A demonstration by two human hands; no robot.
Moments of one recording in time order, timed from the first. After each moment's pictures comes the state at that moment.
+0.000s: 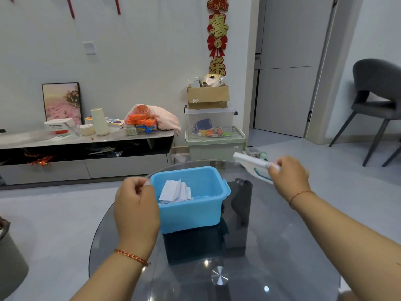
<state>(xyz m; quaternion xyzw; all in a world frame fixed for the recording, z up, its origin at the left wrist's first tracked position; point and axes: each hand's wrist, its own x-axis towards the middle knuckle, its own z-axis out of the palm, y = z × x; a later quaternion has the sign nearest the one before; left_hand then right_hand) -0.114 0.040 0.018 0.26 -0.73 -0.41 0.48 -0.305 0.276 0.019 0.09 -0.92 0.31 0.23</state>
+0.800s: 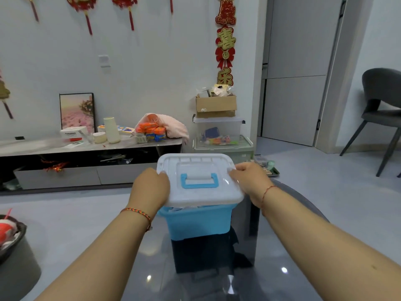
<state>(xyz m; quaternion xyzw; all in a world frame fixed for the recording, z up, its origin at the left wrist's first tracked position) -0.149 -0.001 0.062 0.32 -0.87 -0.31 0.22 -0.267 0.183 0.049 0.13 -0.82 0.55 -0.05</state>
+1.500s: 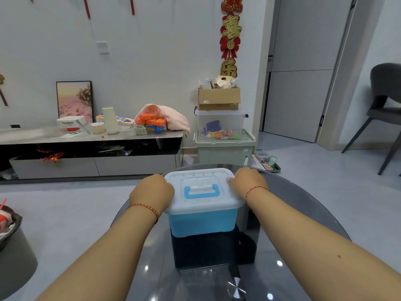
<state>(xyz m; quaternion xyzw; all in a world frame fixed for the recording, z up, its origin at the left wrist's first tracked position) -0.178 -0.027 0.023 0.35 -0.92 -0.13 0.12 -0.303 0.150 0.013 0.10 -0.97 0.21 0.00</state>
